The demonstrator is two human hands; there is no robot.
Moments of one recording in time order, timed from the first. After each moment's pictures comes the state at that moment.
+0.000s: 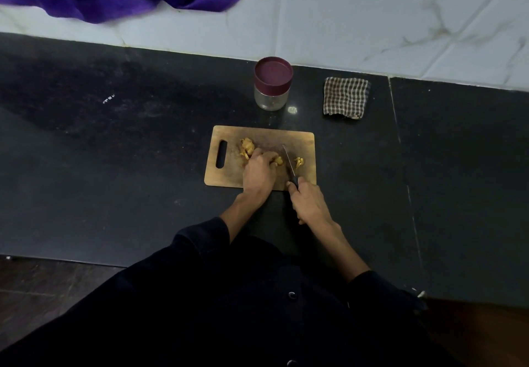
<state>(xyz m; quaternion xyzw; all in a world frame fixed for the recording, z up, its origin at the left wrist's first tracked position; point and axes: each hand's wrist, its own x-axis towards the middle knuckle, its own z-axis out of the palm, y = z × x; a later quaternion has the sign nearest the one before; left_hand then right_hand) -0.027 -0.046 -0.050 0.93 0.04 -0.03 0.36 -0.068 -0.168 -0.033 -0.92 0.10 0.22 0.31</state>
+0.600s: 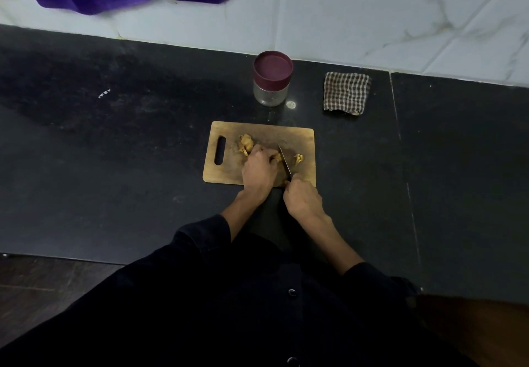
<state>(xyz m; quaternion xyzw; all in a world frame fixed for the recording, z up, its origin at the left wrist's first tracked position) -0.025 -0.049 -0.051 0.93 0.07 -0.03 0.37 -0.066 -0.155 -0.032 -0.95 0.09 0.22 0.21</state>
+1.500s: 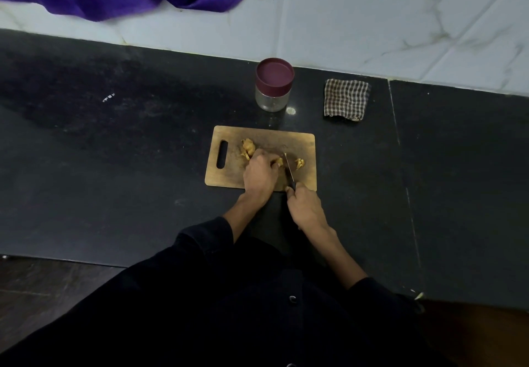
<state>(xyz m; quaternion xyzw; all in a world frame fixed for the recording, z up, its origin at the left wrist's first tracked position) -0.024 -0.049 -0.051 0.92 0.07 -0.02 0.38 -0.078 -0.159 -0.028 -0.93 0.11 0.20 0.30</state>
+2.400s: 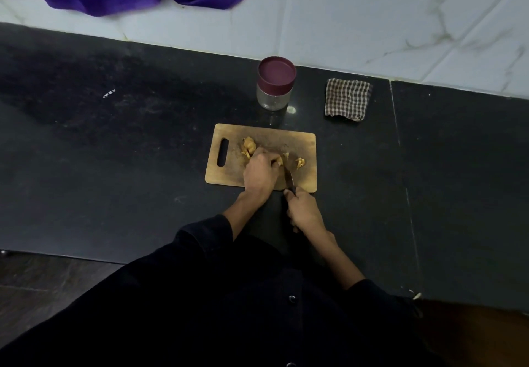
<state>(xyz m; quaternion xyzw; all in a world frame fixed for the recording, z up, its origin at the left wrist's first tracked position) -0.025 -0.047 -0.050 0.92 0.06 -0.02 0.38 -0.083 -0.158 -0.033 -0.85 0.19 0.27 0.42</state>
